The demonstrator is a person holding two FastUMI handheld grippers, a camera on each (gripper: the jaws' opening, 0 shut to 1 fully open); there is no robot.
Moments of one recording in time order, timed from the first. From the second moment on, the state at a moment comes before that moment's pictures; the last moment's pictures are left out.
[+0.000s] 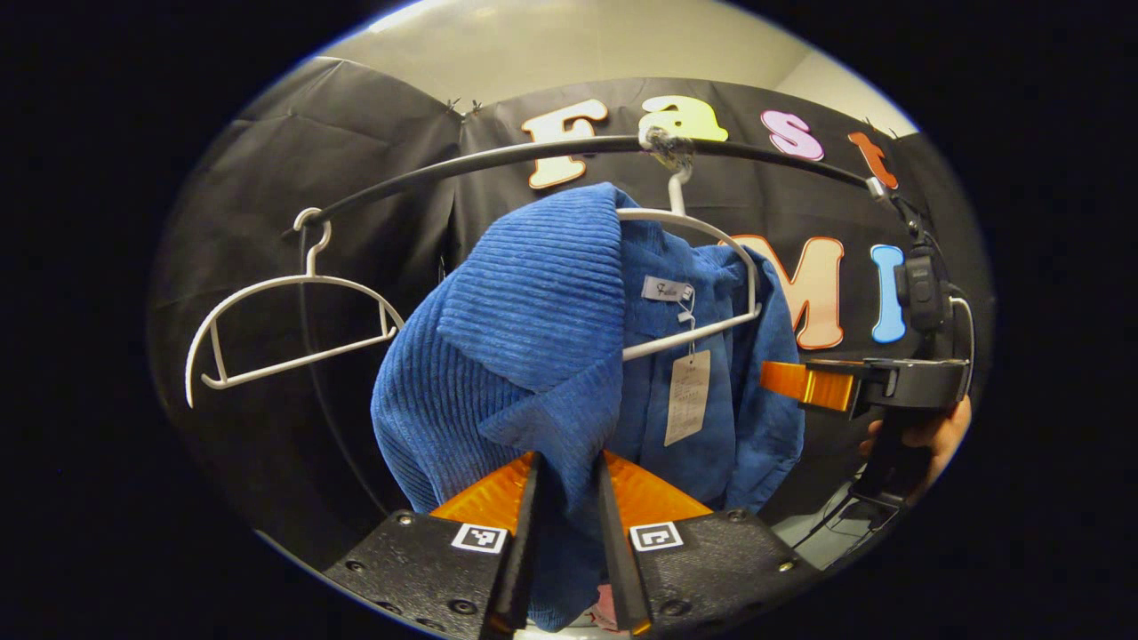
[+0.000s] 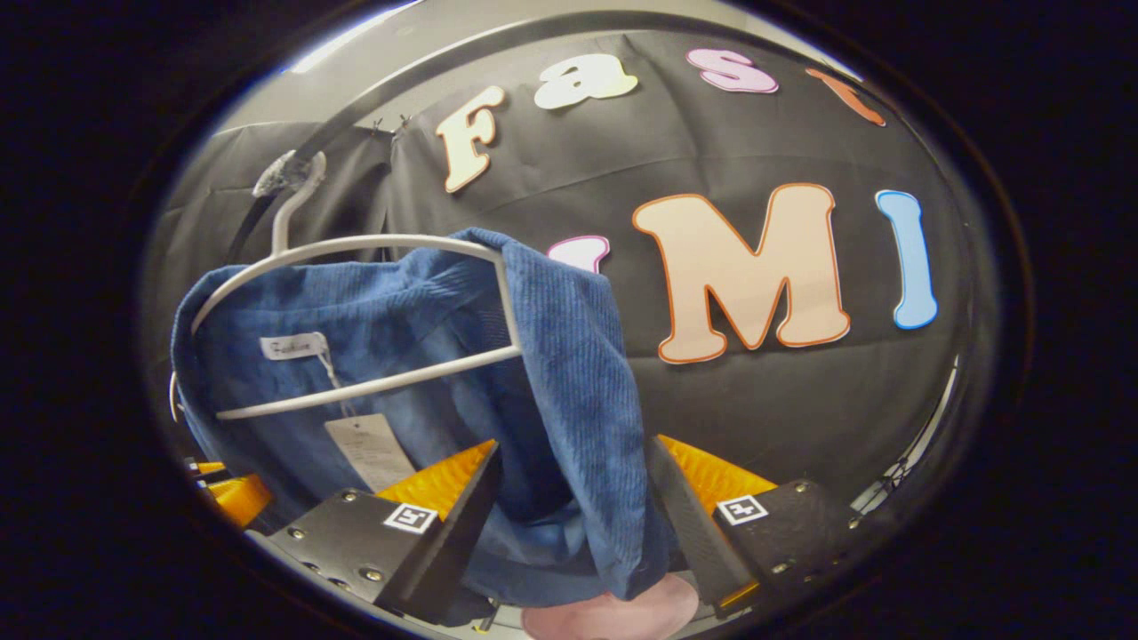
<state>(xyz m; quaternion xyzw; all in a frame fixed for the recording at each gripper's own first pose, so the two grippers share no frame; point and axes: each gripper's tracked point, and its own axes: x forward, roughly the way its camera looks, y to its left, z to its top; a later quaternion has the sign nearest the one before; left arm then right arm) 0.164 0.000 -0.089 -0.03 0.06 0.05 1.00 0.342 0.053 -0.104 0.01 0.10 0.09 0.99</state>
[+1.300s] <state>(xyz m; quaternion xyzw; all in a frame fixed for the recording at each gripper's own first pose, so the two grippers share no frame) 0.114 0.016 -0.015 -0.09 0.02 -0.01 1.00 0.353 0.050 -0.075 -0.04 0.04 0.07 1.00</state>
